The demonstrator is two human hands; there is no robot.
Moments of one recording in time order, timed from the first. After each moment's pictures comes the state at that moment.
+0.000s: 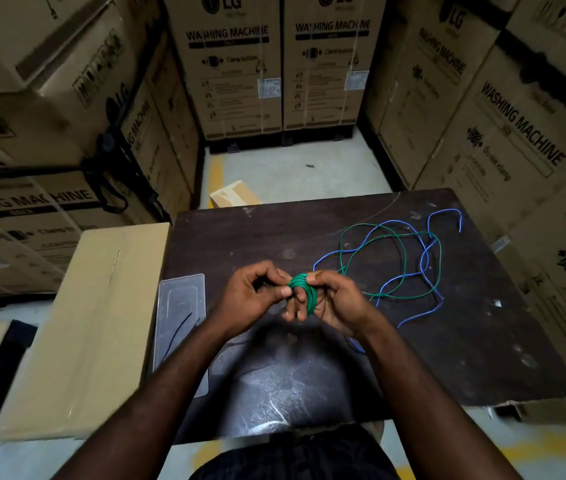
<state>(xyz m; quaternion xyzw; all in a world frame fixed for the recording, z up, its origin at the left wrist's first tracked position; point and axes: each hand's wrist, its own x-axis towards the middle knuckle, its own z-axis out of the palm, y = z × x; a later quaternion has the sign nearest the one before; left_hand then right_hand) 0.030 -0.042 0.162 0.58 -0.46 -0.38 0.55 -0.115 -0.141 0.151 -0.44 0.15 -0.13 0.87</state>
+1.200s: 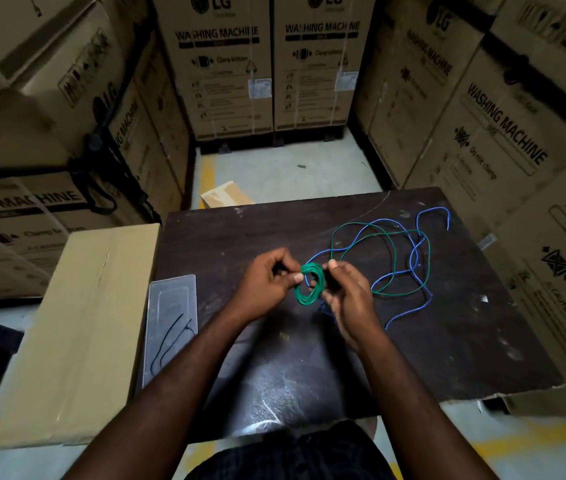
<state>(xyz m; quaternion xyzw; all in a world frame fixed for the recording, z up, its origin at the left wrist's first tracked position) 0.008 -0.082 0.156 0.62 -0.44 -0.36 0.53 -0.134 -0.143 0.127 -0.36 0.36 -0.42 0.75</state>
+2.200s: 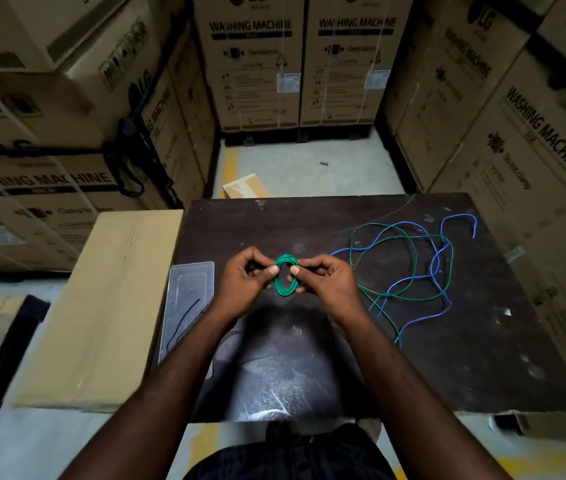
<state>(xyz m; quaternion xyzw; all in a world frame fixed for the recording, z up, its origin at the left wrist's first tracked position) 0.044 -0.039 0.141 0.65 -0.33 -0.32 0.60 -0.089 -0.129 0.133 -0.50 0.36 -0.33 0.72</state>
